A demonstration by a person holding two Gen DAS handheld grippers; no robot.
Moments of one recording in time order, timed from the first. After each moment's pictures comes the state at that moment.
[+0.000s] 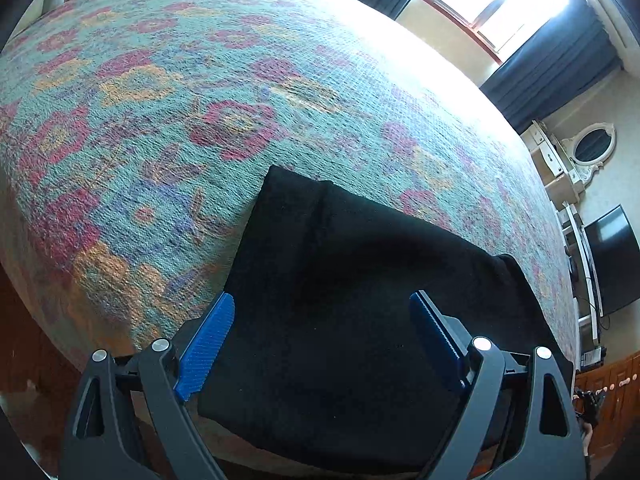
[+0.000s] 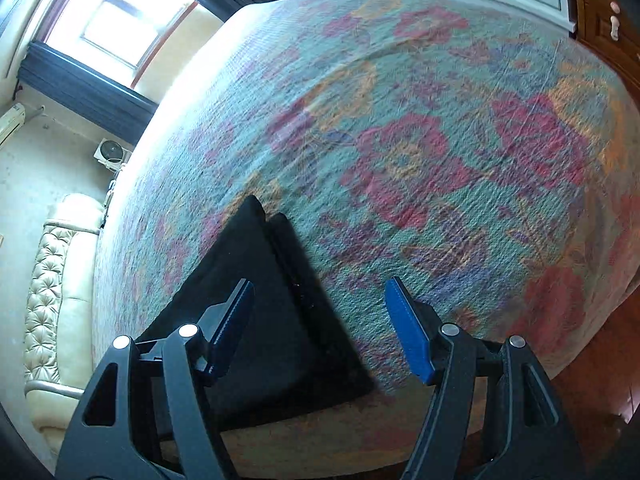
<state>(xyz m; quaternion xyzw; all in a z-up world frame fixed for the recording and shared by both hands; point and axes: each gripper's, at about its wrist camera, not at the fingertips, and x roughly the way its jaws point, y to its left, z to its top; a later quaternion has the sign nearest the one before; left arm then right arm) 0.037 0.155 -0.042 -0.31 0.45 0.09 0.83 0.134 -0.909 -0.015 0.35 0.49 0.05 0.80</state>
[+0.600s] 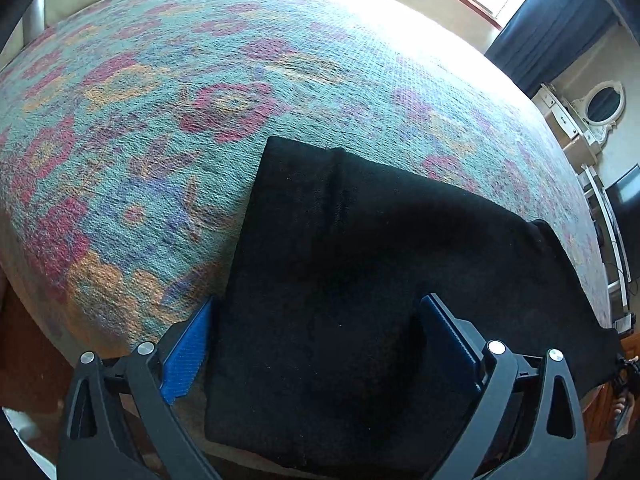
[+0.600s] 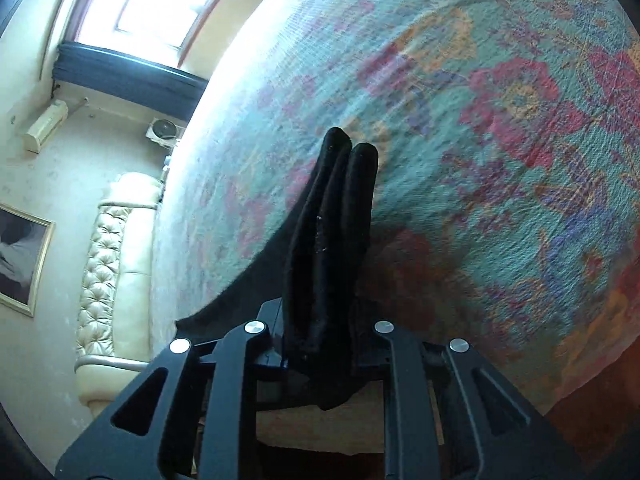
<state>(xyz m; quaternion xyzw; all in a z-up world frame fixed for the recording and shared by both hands) 0.045 0.141 -0.060 -0.25 0.49 0.10 0.83 0.123 -0.857 0.025 0.41 0.46 0.15 0.78</state>
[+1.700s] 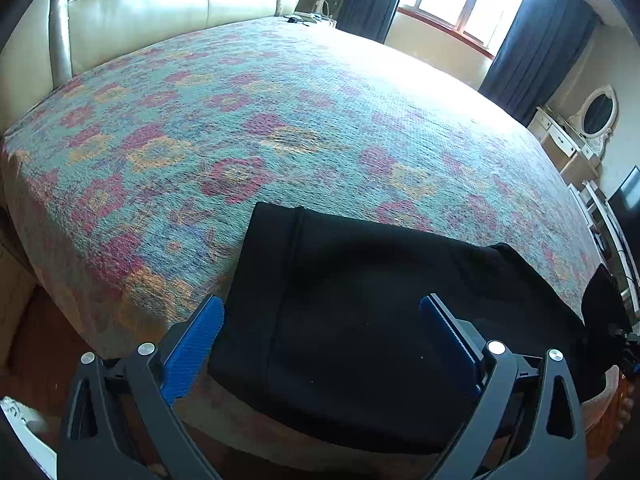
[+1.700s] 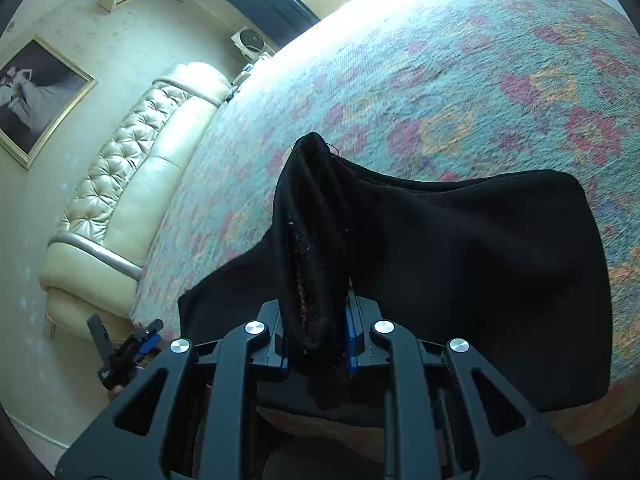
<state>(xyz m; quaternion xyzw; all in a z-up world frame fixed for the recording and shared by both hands) 0.013 0.100 0.012 -0.20 0.42 0.14 0.88 0.098 -0.466 0.070 0.19 0.49 0.25 0.81</state>
